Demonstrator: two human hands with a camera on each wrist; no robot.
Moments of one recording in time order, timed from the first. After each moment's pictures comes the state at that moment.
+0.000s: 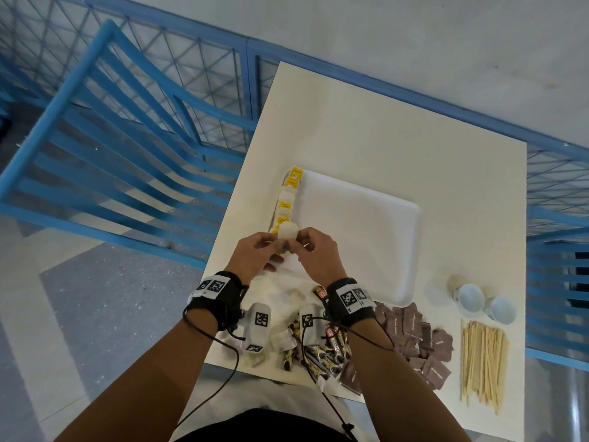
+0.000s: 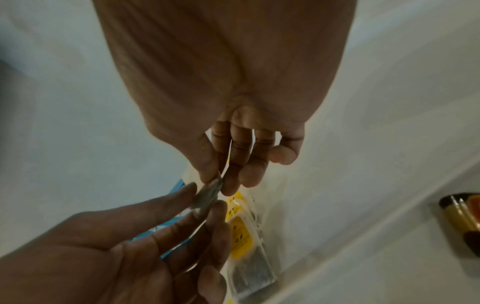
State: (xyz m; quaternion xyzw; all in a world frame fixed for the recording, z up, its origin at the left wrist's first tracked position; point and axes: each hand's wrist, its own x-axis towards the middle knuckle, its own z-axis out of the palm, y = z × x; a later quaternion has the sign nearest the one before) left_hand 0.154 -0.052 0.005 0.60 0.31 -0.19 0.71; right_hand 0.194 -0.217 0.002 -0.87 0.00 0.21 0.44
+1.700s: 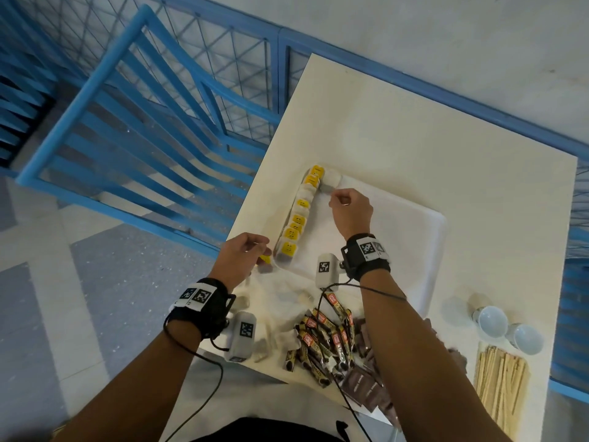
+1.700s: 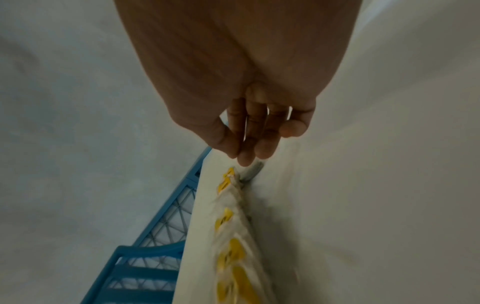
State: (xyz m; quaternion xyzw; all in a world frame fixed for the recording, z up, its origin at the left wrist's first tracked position) left_hand 0.128 -0.018 0.008 0.70 0.34 -0.16 0.61; right_hand 0.291 -0.215 -0.008 -0.89 0.10 0.14 0.42
